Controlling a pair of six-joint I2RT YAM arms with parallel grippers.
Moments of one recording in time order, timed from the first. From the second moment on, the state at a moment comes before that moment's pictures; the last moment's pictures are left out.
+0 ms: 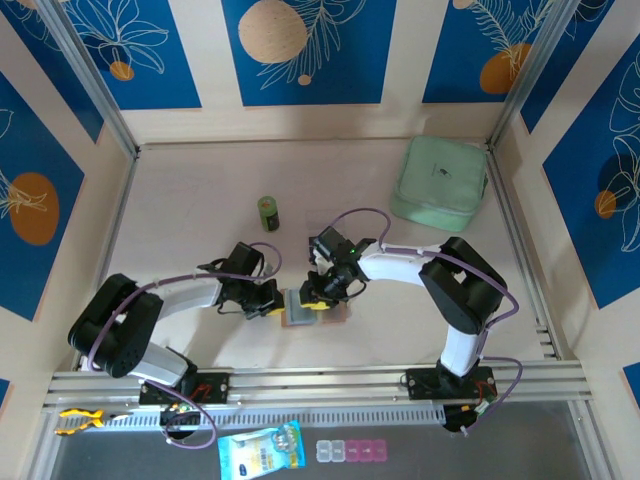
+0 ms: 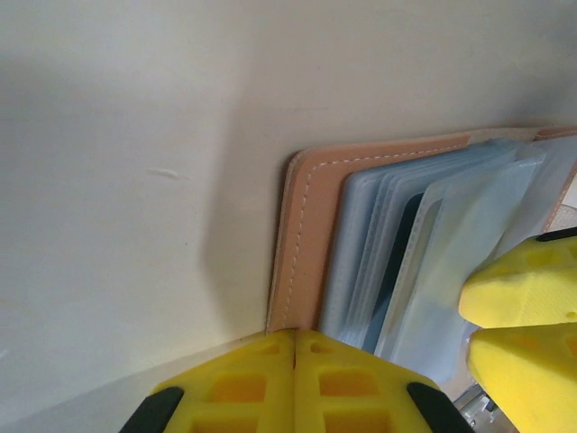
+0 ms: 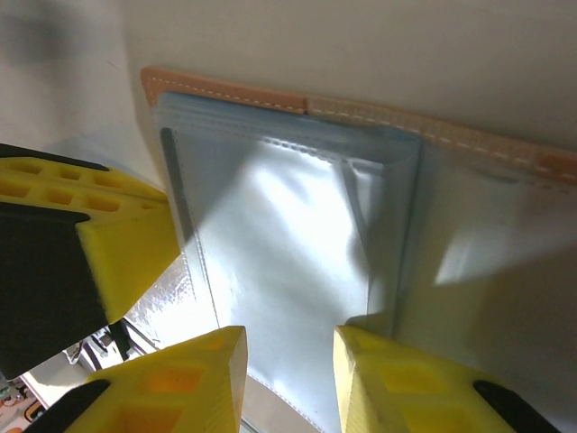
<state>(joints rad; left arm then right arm) -0.56 1.46 0.57 -0.27 0.51 -0.84 0.81 1.78 1.00 -0.44 -0.54 0.79</state>
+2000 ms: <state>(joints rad) -0.56 1.47 0.61 -0.33 0.49 -0.81 0.81 1.82 1.06 -0.47 -0.57 0.74</state>
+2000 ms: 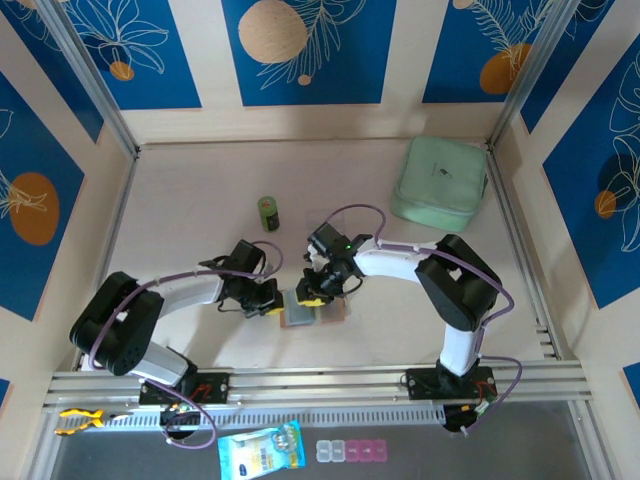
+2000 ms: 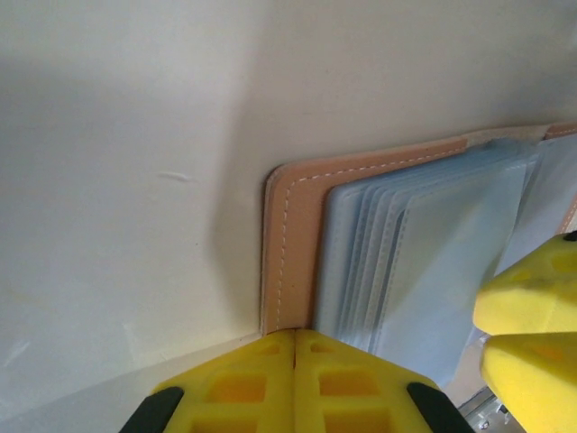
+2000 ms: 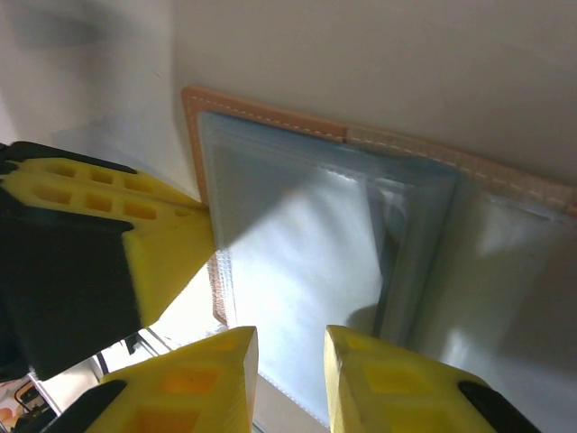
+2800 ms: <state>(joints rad) -0.56 1.46 0.62 -0.37 0.47 -0.80 0.79 1.82 1.06 -0.52 -0.54 0.73</state>
